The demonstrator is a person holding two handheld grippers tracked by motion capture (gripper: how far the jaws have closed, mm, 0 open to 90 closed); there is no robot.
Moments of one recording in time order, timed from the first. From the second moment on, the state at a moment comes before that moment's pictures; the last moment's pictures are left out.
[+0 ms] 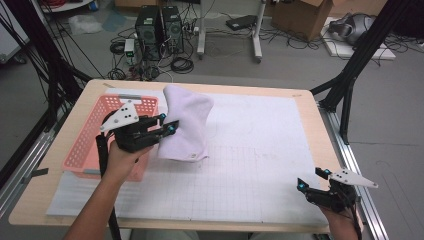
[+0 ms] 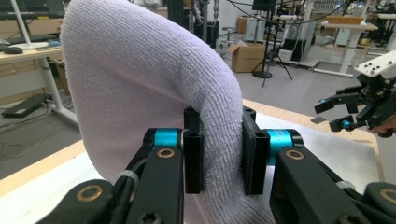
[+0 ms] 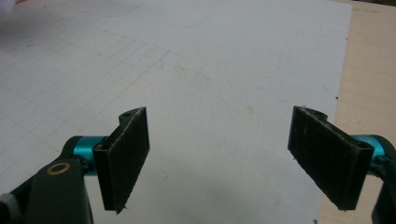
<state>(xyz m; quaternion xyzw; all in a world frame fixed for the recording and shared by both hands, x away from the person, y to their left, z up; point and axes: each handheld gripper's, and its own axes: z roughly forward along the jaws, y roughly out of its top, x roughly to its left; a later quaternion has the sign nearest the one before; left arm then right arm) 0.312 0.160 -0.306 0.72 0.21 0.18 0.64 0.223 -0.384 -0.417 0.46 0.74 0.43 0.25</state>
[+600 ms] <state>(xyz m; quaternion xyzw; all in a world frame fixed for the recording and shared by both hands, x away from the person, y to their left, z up) 0.316 0.223 -0.286 0.68 0.24 0.22 0.66 0.226 -0.380 -0.418 0.46 0.74 0.43 0.25</state>
